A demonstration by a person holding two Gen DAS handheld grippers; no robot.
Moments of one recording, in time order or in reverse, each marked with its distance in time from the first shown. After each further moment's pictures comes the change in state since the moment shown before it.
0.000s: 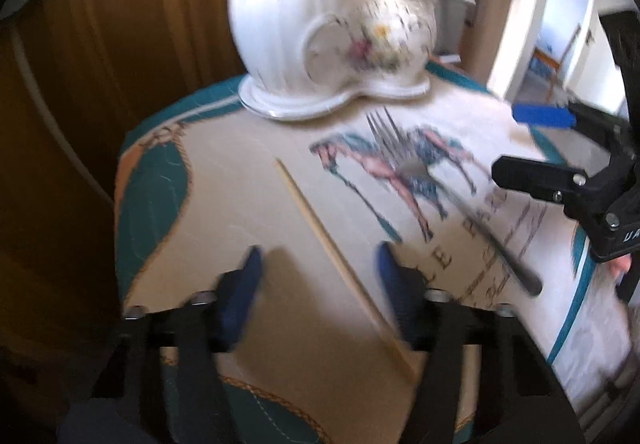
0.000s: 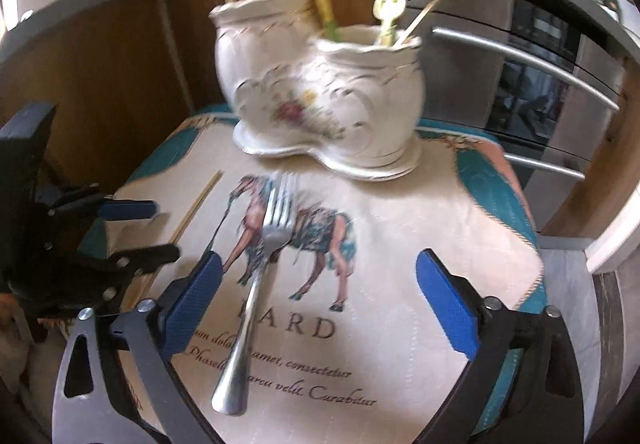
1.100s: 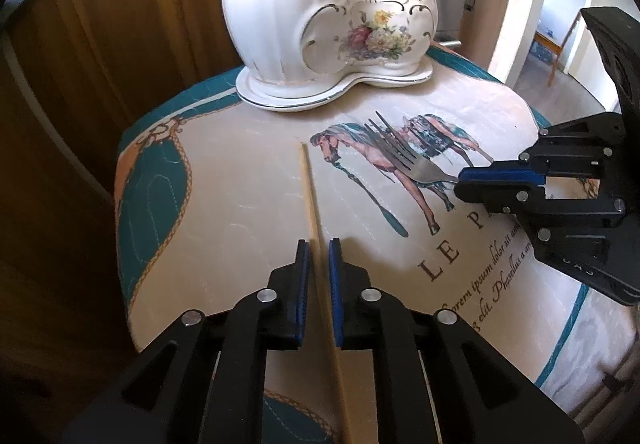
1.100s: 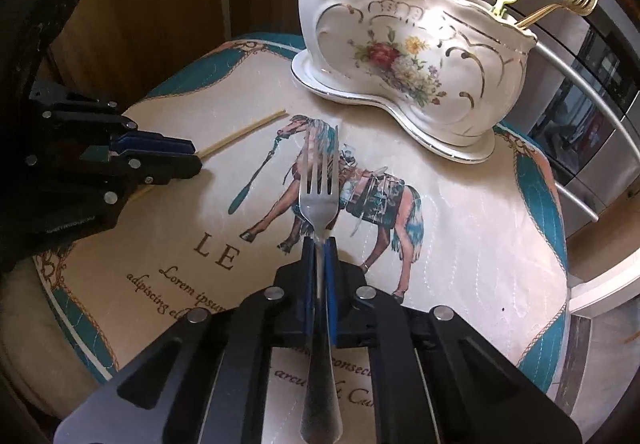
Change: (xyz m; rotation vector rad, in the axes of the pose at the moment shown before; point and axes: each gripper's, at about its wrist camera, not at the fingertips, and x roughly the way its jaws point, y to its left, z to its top) left arm 0.003 0.002 0.006 0.013 0.031 0.017; right arm 0.029 0.040 -0.011 -0.213 0.148 -0.001
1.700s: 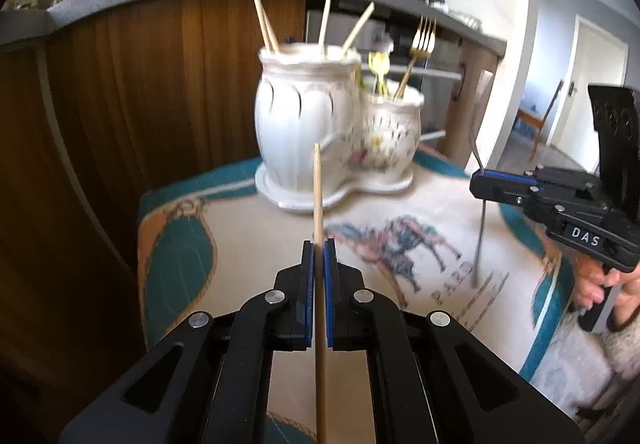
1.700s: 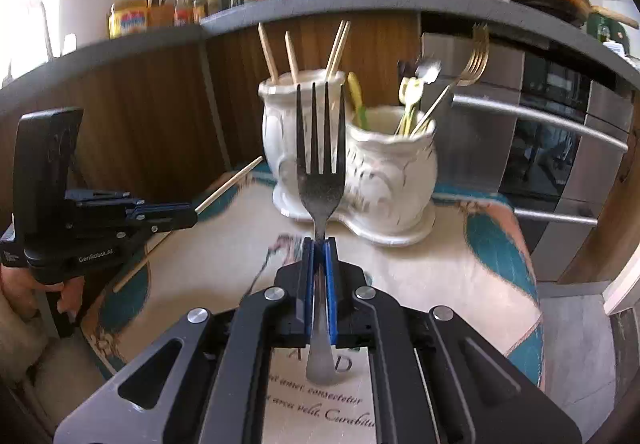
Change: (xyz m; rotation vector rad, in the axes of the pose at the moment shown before) left arm -0.059 0.020 0.004 -0.087 -0.335 -0.080; right arm -0.076 -0.044 -0.005 0.179 -0.408 0.063
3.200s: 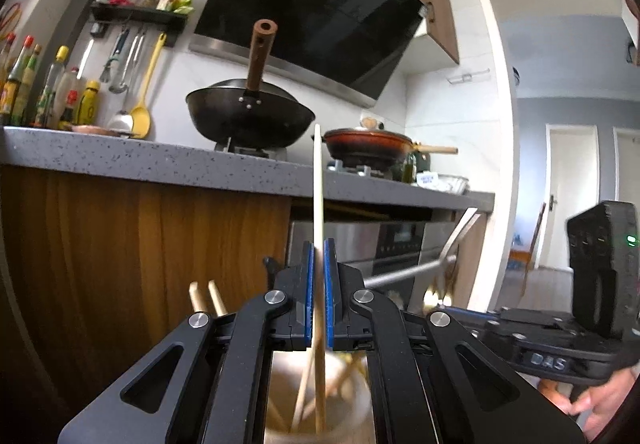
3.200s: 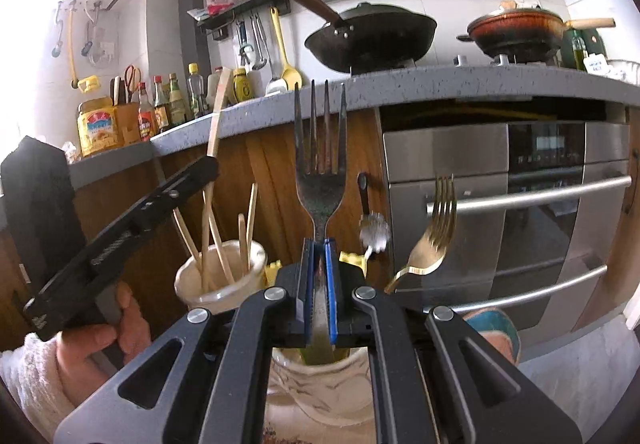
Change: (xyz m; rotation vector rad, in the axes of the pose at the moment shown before) left arm 0.042 -0.002 0.133 -0.009 -0.600 -0.069; right arm 0.037 -0.066 0.099 0.115 -0.262 -0.008
